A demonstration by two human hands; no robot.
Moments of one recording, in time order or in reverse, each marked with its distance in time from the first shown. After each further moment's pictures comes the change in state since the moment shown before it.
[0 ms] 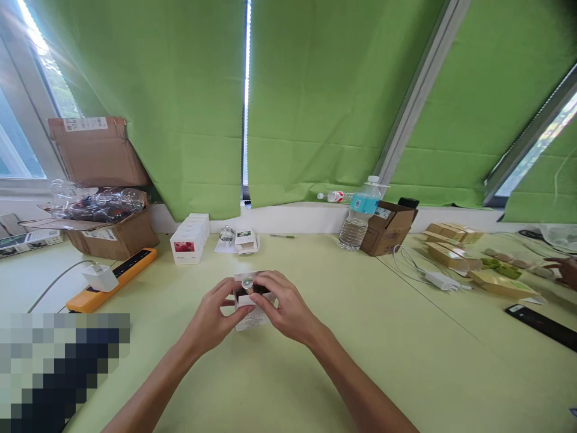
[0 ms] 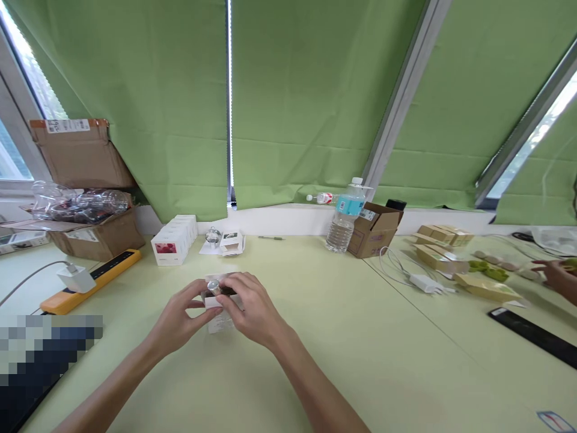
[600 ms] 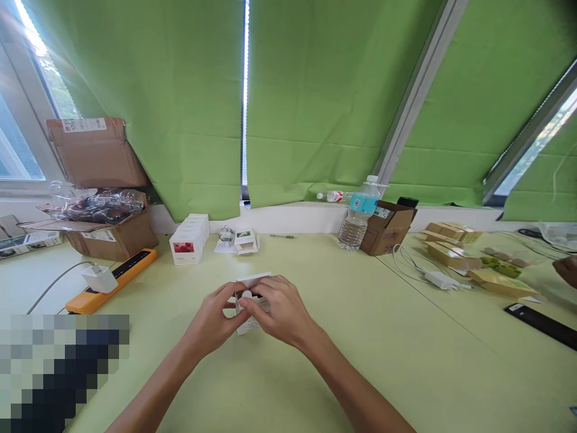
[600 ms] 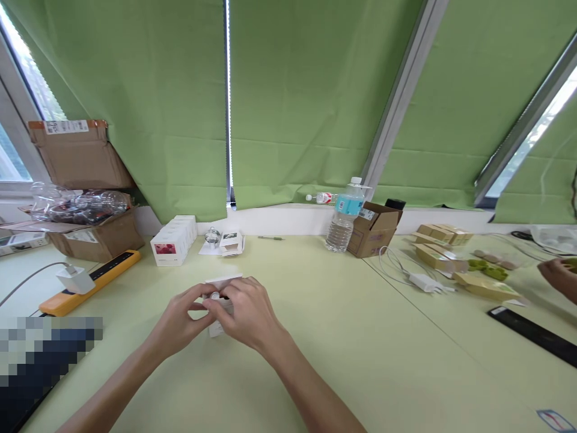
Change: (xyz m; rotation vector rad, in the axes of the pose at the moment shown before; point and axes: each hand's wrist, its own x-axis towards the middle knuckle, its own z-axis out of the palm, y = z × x) left_hand -0.002 0.001 0.002 0.047 -0.008 0.012; right_hand 0.003 -0.008 0.010 -0.232 -0.004 0.038
